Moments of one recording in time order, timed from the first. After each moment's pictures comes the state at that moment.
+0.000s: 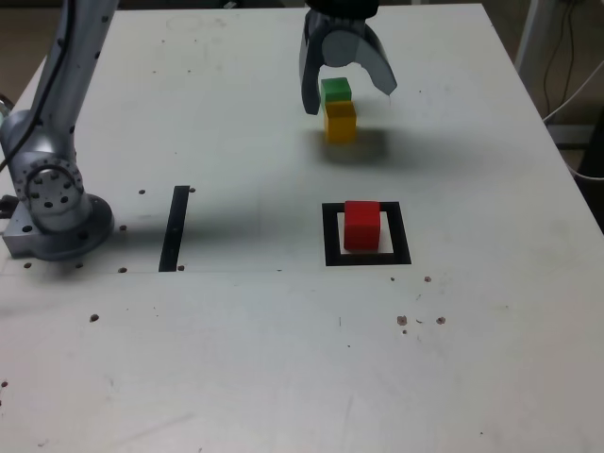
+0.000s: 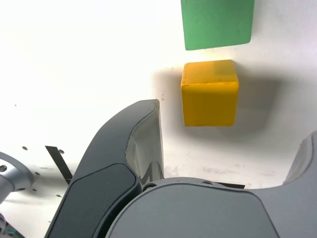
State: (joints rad) arm 0.48 2.14 -1.77 1.38 0.03 0.47
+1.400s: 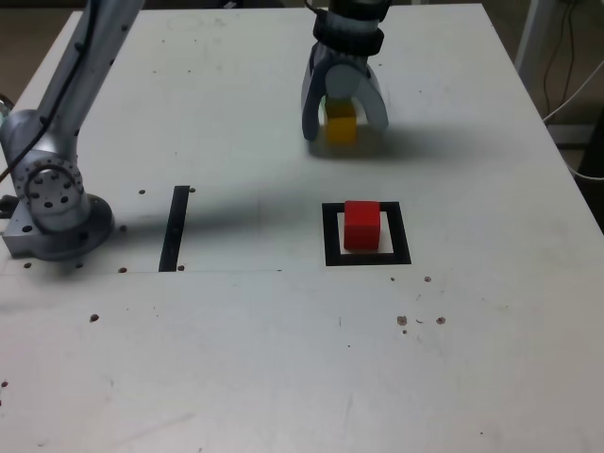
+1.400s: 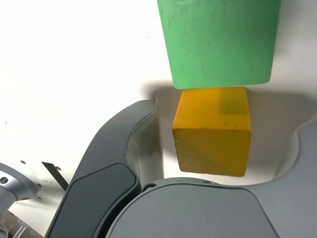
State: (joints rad) arm 0.48 2.26 -1.77 1.35 0.03 0.50
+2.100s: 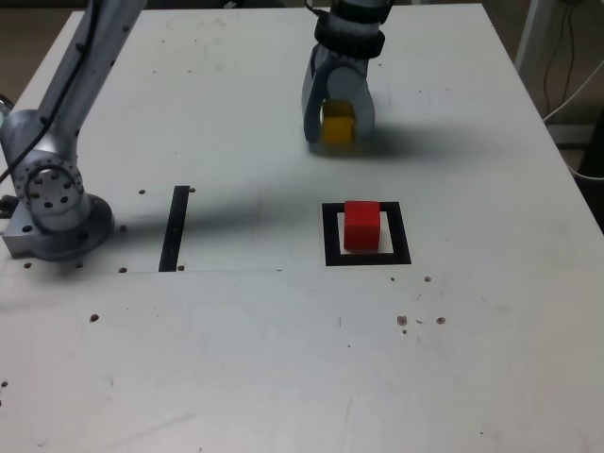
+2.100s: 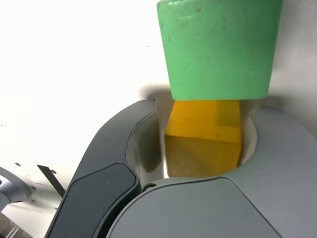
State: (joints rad) arm 0.48 2.26 -1.77 1.34 0.05 0.47
